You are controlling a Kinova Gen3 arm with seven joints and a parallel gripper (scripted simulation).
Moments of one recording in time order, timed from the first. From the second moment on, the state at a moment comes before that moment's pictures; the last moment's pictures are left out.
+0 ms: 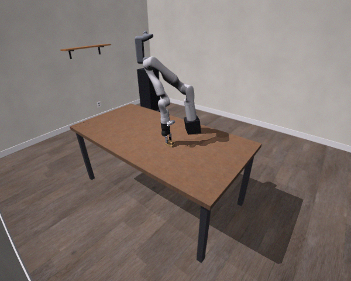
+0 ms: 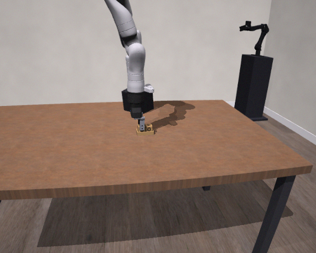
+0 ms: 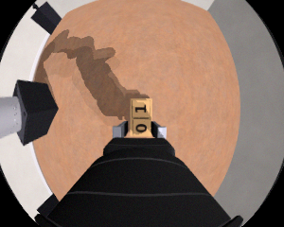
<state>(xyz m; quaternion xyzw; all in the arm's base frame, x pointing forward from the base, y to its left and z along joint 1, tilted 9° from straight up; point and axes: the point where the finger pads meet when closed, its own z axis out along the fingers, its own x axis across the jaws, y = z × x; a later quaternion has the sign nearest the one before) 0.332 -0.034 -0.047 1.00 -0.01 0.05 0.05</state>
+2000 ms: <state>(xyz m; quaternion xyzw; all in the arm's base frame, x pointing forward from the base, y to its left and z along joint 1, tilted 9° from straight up) 0.326 -0.025 0.033 1.00 -0.01 0.05 0.05</state>
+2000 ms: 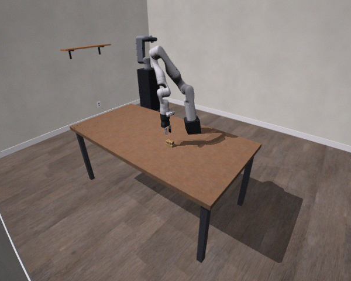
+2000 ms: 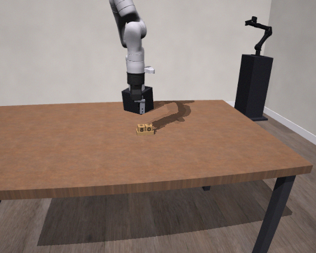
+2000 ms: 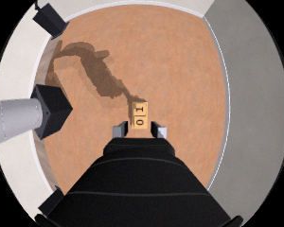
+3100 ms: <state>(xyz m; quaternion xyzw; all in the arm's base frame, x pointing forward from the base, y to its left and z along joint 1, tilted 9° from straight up) 0.326 -0.024 0.036 1.00 -0.01 0.05 0.05</state>
